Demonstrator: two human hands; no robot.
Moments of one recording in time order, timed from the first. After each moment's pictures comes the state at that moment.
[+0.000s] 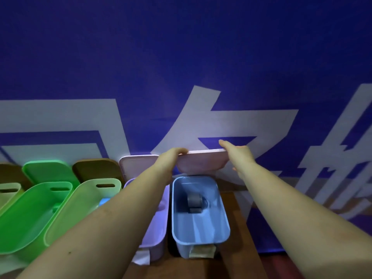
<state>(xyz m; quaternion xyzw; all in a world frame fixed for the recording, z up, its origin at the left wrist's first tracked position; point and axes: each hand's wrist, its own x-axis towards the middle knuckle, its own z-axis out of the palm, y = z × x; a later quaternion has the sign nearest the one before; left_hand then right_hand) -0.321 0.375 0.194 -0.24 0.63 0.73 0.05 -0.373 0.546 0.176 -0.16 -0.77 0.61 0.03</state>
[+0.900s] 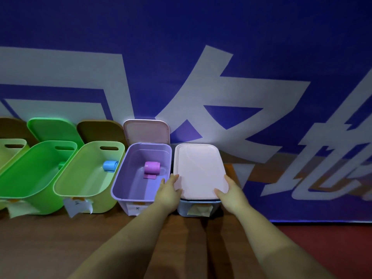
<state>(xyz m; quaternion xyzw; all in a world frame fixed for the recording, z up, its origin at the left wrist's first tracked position) -0.235 0.366 0.008 -0.13 0.90 0.41 0.08 -0.262 0.565 0.019 -0.06 -0.91 0.39 -0.12</state>
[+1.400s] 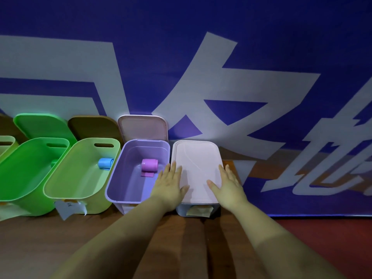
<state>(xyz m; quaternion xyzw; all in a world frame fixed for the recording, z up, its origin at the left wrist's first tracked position) -0.253 0.362 0.013 0.00 0.98 0.16 0.08 -0.282 0.555 0.018 0.03 -0.97 0.22 -0.11</state>
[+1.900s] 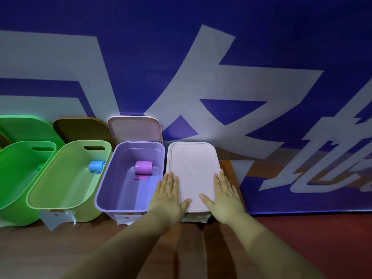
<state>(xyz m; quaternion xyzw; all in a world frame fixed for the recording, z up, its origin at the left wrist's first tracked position) -0.250 0.374 -0.016 0.03 0.99 0.08 0.10 -0.280 0.555 0.000 0.08 -0.98 0.11 -0.15</state>
